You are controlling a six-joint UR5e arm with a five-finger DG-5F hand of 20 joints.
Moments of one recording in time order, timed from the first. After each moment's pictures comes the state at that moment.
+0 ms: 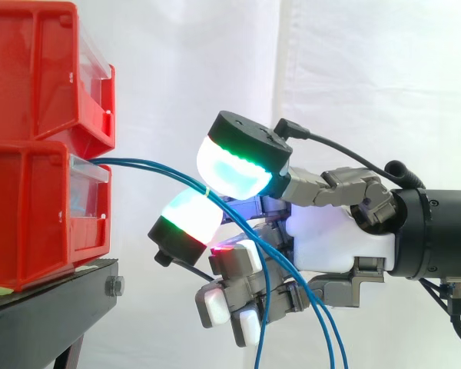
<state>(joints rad) 0.10 -2.37 -1.14 -2.72 -1.41 -0.09</state>
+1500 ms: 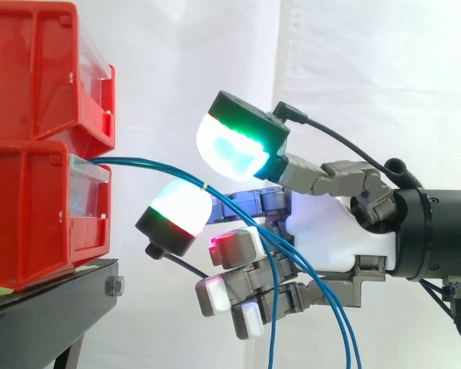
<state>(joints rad) 0.10 -2.37 -1.14 -2.73 -1.41 -0.01</state>
